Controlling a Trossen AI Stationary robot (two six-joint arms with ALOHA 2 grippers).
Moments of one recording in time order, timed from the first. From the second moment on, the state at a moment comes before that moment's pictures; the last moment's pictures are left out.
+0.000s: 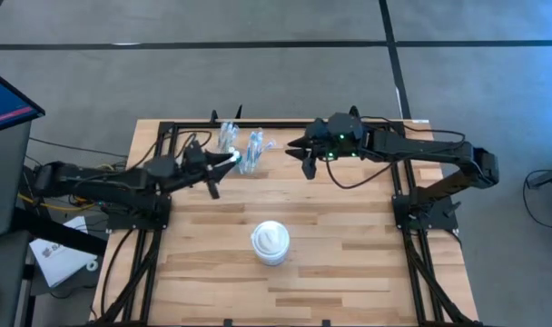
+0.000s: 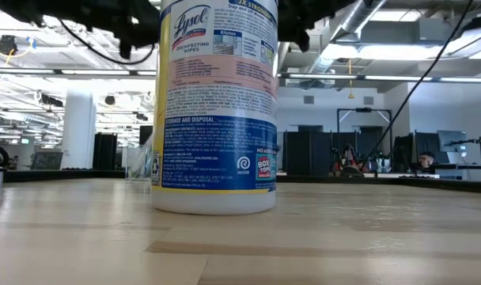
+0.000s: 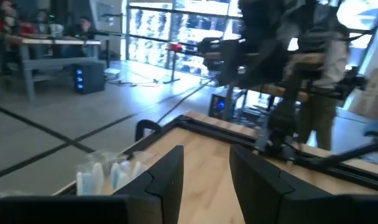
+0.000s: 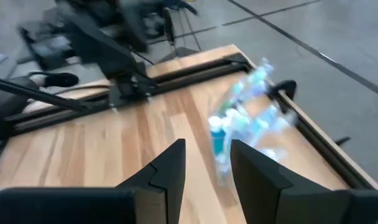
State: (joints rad) left arm 0.04 0.80 0.46 0.34 -0.42 -0.15; right arm -0.22 1.39 1.19 -0.19 -0.03 0.14
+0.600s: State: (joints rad) left arm -0.08 0.51 0.46 -0.15 -0.47 -0.29; right arm -0.21 0.93 0.61 0.10 0.11 0.37
